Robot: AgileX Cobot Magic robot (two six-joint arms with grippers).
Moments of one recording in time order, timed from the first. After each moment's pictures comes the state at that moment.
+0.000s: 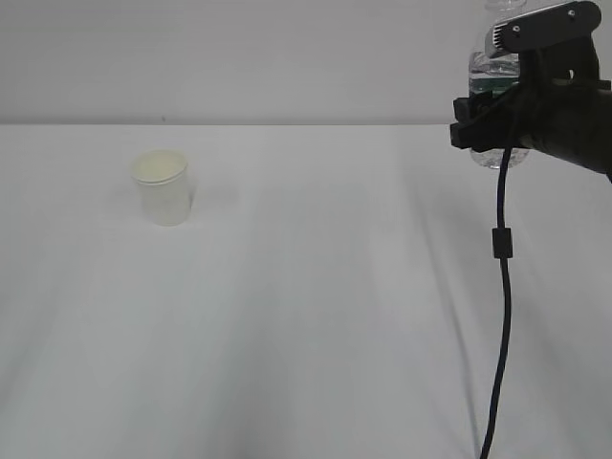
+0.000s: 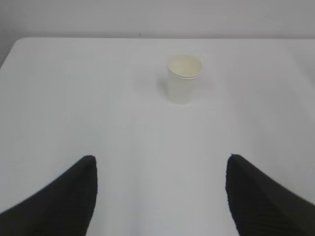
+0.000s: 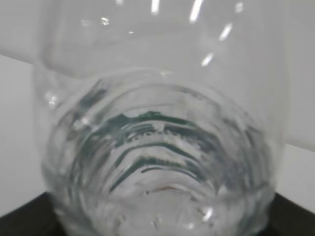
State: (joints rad) left arm 0.04 0.41 -0.48 -0.31 0.59 0.21; right arm 0.23 1.68 -0.90 0.20 -0.37 -0.39
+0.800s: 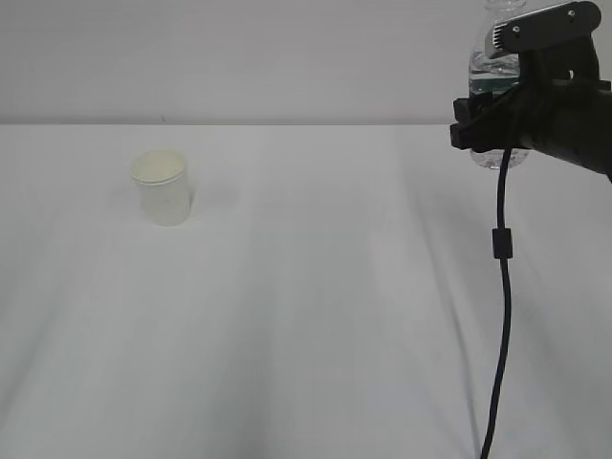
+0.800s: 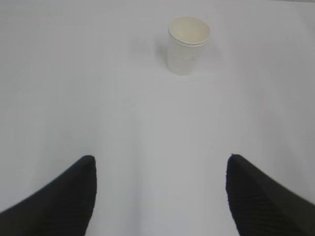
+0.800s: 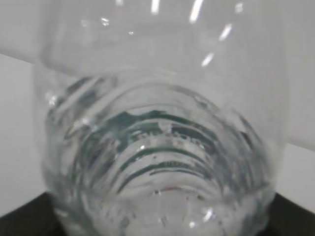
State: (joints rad) left arm 0.04 0.62 -0.48 -0.37 0.53 0.26; right arm 0.23 1.68 -0.90 0.20 -0.37 -0.39
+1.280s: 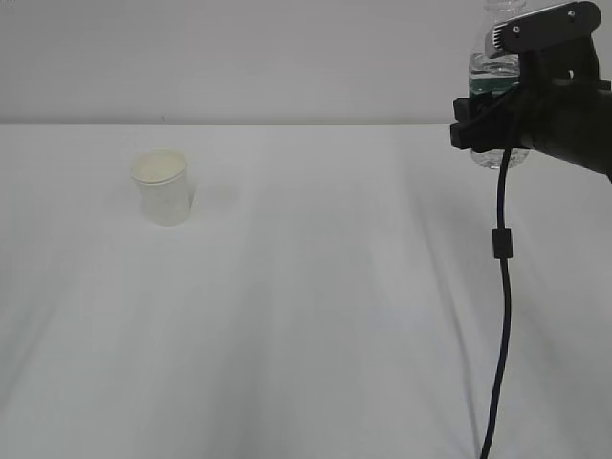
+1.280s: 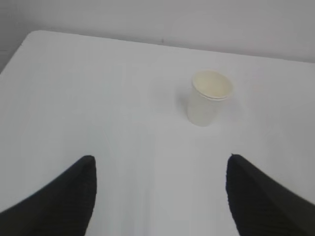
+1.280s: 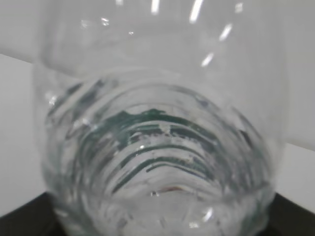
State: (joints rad) left arm 0.04 0.69 -0.44 -0.43 0.25 0.26; right arm 0.23 1.68 -0.90 0.20 -0.37 -0.39
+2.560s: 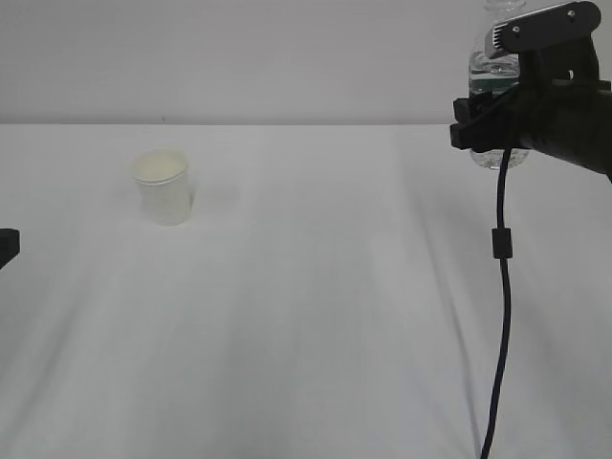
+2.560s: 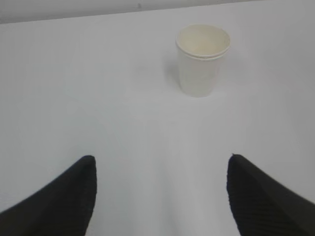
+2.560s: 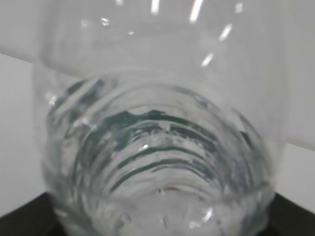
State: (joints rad) left arm -0.19 1.10 -0.35 -0.31 -0.22 0.26; right arm 0.23 1.68 -0.90 0.20 -0.37 -0.39
